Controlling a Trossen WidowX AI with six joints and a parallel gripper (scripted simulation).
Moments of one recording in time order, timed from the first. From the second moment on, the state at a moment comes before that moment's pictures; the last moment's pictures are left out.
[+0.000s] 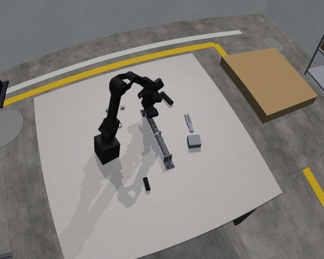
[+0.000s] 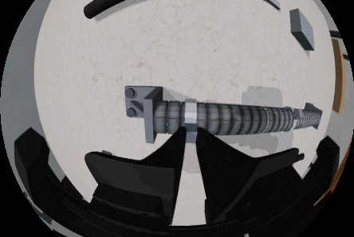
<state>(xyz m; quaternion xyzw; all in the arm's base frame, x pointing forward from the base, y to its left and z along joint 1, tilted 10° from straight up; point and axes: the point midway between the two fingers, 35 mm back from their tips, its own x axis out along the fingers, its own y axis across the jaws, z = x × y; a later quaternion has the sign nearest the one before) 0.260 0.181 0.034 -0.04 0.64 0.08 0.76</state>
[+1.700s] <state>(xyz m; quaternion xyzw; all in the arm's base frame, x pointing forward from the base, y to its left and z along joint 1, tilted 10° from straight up) 0.267 0.139 0.032 -0.04 0.64 0.08 0.76</state>
